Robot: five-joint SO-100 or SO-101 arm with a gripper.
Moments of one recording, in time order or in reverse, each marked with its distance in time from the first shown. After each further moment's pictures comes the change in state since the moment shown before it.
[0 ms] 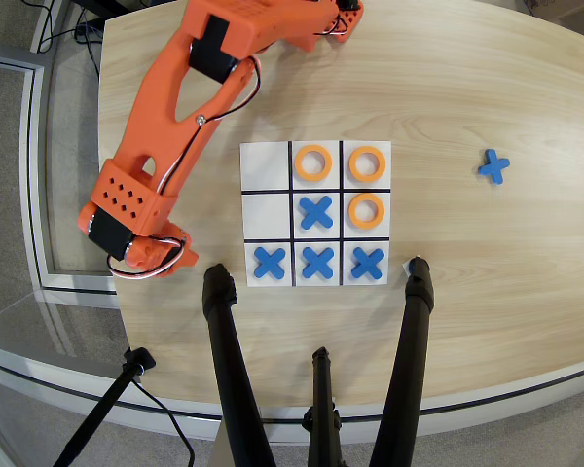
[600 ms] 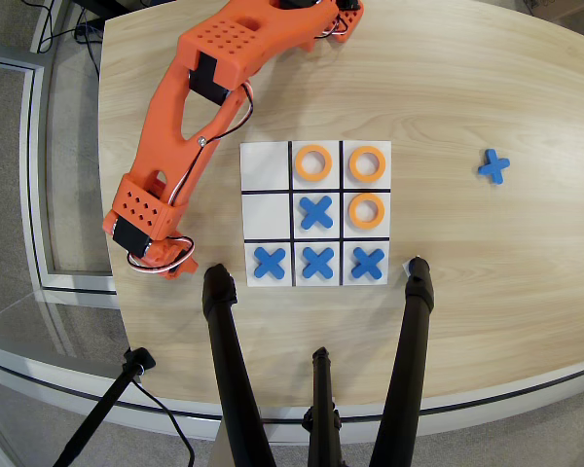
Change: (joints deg) arm 0.0 -10.5 -1.7 -14.2 0.0
